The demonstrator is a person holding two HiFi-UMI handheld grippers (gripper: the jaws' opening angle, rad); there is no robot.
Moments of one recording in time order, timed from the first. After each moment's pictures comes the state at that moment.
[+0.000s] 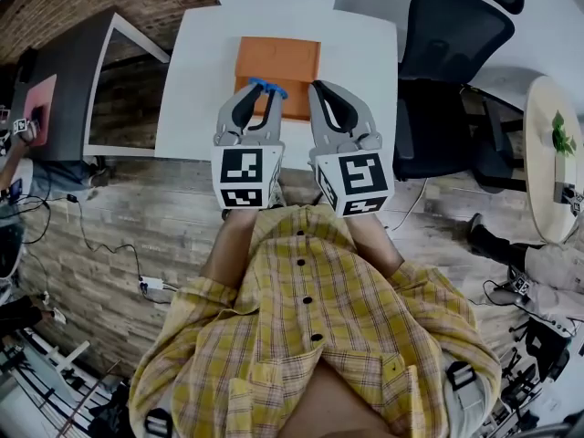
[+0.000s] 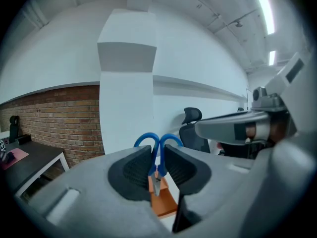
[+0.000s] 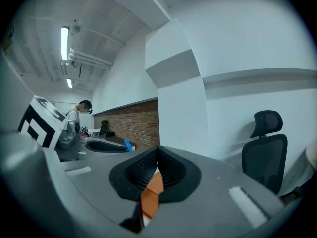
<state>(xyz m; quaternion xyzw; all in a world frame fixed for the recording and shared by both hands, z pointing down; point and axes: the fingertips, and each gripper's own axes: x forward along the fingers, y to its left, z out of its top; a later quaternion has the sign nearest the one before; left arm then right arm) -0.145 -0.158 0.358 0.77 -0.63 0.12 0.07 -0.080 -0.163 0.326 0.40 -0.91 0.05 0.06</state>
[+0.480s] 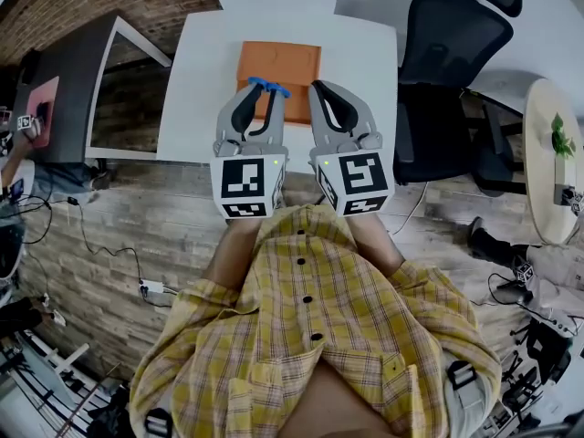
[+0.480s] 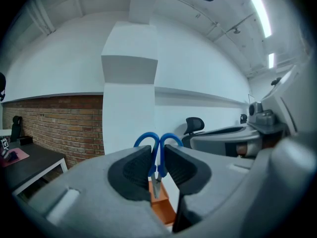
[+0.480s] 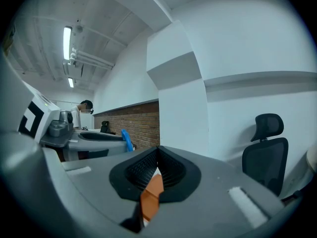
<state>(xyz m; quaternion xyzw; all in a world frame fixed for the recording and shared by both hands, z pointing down) -0.145 -0.150 0.321 0.76 -0.64 0.07 0.04 -0.085 -0.163 0.316 0.39 -0.92 0.04 0.06</state>
